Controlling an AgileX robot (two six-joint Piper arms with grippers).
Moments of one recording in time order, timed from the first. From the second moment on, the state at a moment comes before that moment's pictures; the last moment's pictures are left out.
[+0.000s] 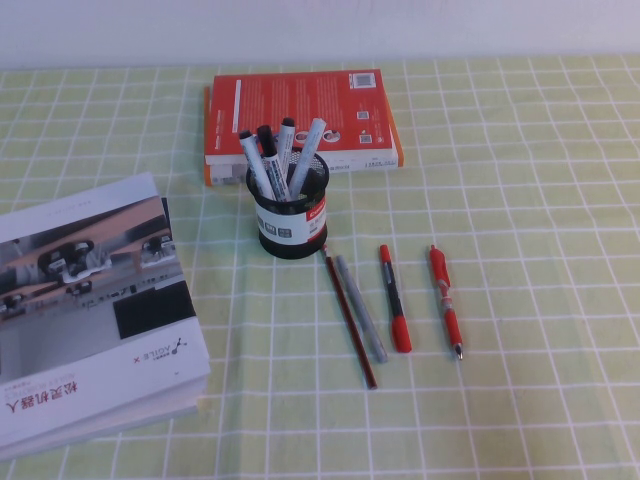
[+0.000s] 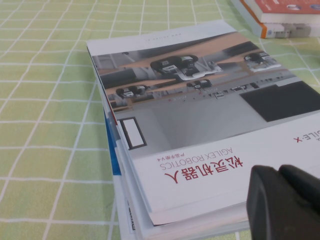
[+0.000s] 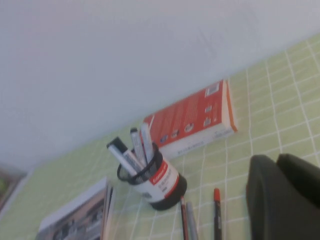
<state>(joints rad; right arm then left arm) 0.06 0.34 -0.26 1.38 0.31 -0.73 0.00 -0.02 0.03 -0.11 0.39 0.14</state>
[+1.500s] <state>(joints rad) 0.69 1.59 -1.06 0.56 0.12 -0.15 0.00 -0.02 0.03 -0.11 0.39 0.14</state>
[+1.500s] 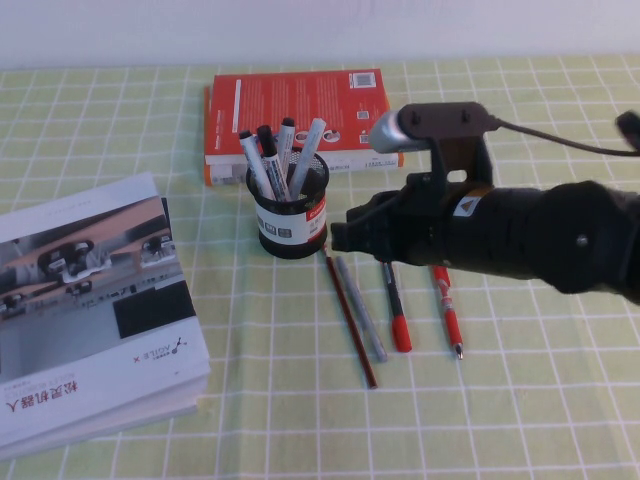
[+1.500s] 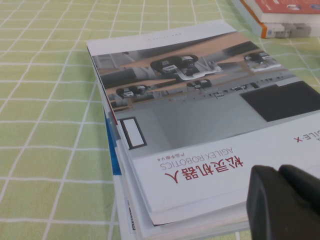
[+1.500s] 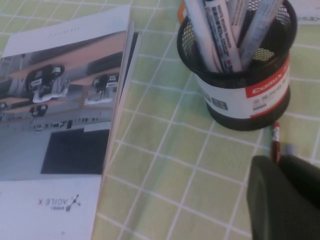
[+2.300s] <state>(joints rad) 0.72 1.84 -1.25 0.70 -0.34 -0.10 0.00 -0.02 0.03 -0.11 0.39 0.14</state>
